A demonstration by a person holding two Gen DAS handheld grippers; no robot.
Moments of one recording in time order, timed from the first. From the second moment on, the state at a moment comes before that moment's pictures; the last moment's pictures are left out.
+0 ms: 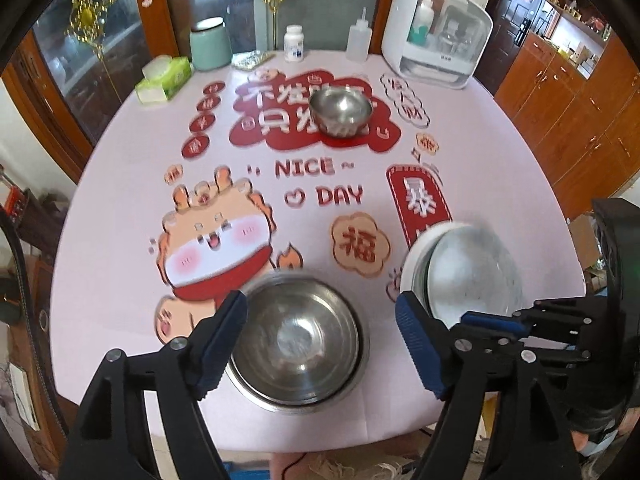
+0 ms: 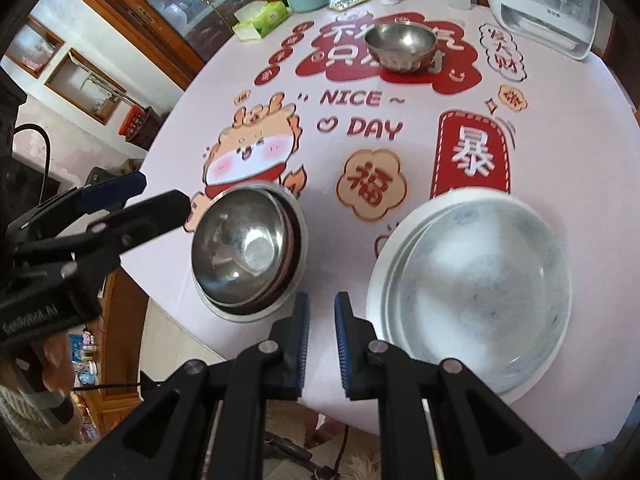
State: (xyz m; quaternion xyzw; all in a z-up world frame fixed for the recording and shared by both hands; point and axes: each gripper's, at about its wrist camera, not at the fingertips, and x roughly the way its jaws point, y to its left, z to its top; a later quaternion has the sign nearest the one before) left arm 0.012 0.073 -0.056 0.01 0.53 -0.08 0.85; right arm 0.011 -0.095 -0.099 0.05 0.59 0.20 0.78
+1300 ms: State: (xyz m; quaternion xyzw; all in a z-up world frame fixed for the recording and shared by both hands) left arm 0.376 0.065 -0.200 -0.10 0.62 -0.10 0.77; right arm 0.332 -0.148 -0.165 0.18 0.59 0.05 0.79
